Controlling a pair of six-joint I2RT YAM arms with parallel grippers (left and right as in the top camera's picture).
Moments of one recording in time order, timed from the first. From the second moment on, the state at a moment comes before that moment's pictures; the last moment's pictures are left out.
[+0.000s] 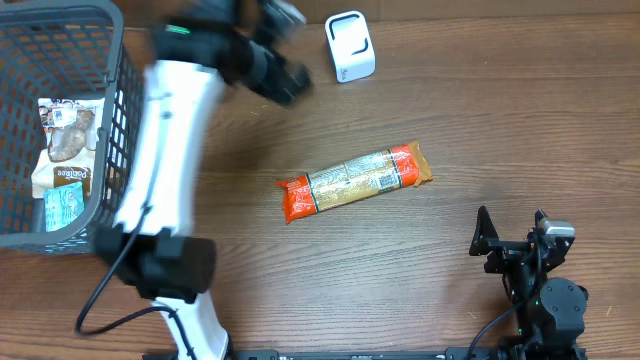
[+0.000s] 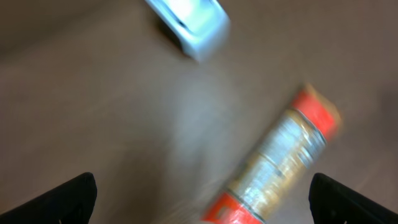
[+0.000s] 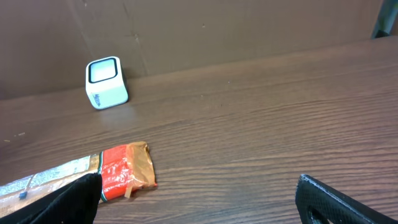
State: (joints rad) left arm -0.12 1.99 2.26 -1.28 0.31 0.27; right arm 0.03 0.01 0.10 -0.29 0.02 0.17
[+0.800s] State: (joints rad) left arm 0.64 2.15 2.43 -1.31 0.19 0.00; right arm 0.03 0.01 0.10 -0.29 0.02 0.17
